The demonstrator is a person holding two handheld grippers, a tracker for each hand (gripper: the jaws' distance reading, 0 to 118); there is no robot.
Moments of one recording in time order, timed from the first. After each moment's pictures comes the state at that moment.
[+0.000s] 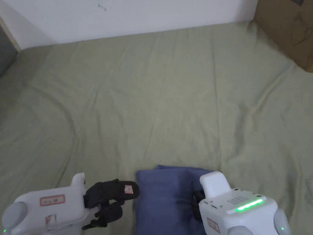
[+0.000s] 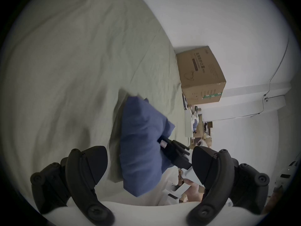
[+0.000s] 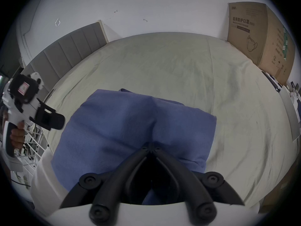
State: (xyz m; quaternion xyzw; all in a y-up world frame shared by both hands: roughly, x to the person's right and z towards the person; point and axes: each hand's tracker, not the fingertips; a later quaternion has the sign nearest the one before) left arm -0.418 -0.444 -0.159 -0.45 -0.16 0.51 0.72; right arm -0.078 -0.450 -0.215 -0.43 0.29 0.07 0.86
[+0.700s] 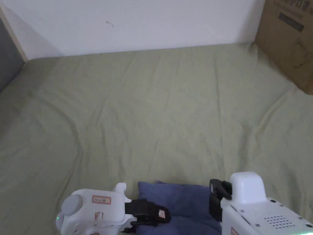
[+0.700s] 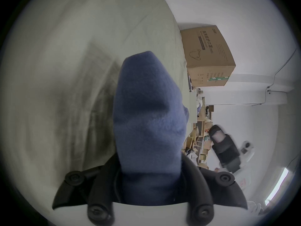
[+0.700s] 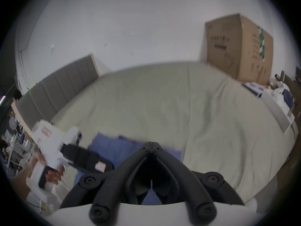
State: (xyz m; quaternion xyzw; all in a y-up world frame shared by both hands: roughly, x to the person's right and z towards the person) left arm -0.388 -0.472 -0.212 -0.52 -0.20 0.47 0.69; right arm -0.064 -0.369 -0.192 -0.27 0.22 -0.01 0.94
